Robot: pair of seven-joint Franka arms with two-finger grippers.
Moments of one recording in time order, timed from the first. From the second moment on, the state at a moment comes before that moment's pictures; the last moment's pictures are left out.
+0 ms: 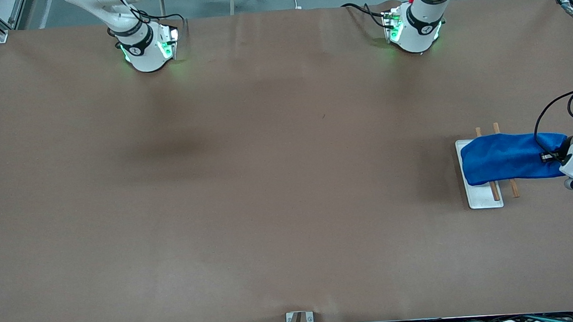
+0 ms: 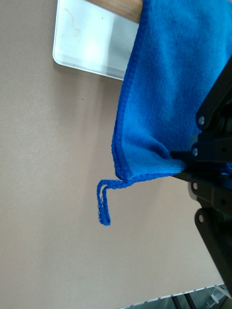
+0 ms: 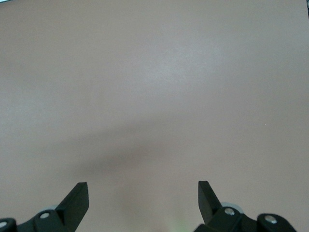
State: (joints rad) left arm 0.60 0.46 -0.41 -1.71 0.52 1.94 -0.13; right arm -0.08 0.02 -0.10 -1.43 -0.02 1.45 0.05
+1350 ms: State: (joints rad) left arm 0.58 0.30 -0.73 -1.34 0.43 1.62 -0.14; right arm -0.08 0.02 -0.10 -1.43 -0.02 1.45 0.05
